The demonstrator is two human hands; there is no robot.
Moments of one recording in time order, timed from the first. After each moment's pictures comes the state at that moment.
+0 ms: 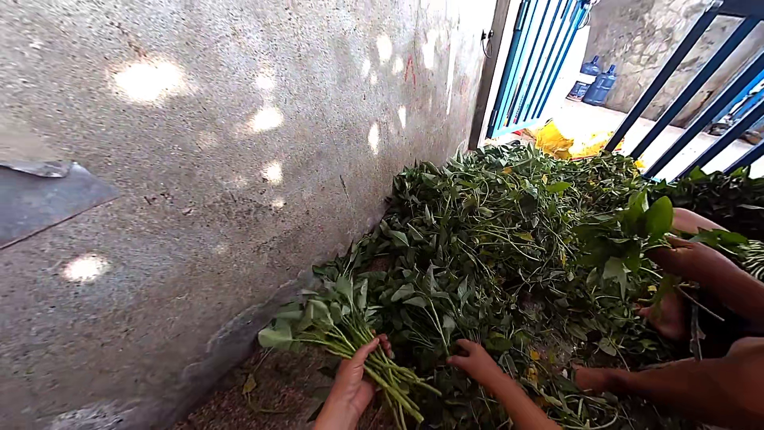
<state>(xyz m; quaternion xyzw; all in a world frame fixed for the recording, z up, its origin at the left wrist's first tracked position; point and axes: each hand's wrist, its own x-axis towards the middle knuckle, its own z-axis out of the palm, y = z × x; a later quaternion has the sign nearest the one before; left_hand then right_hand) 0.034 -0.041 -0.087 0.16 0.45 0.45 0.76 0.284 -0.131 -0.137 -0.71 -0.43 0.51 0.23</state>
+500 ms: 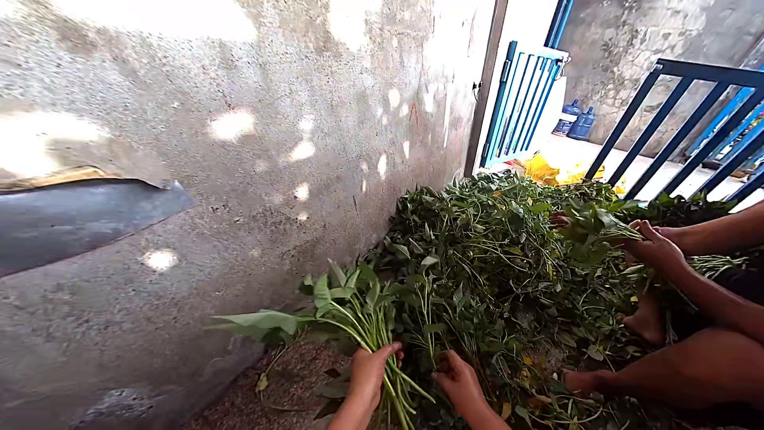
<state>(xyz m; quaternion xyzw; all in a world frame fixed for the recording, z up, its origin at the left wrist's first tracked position) 0.035 -0.081 -0.039 0.36 0.54 0.39 0.65 0.209 -0.186 -0.091 -0.67 -0.49 0.40 0.38</state>
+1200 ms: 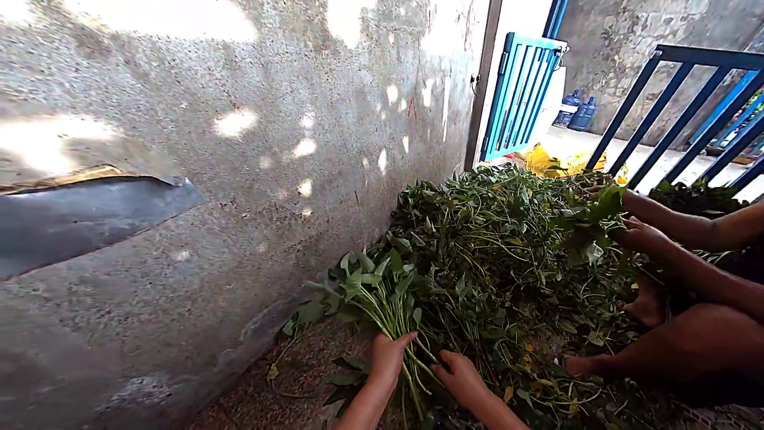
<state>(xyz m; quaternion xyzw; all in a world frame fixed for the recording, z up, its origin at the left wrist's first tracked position) 0.051 -0.089 -0.055 0.43 0.53 0.39 0.62 0.201 -0.188 -0.068 -0.69 -0.57 0.40 0.21</state>
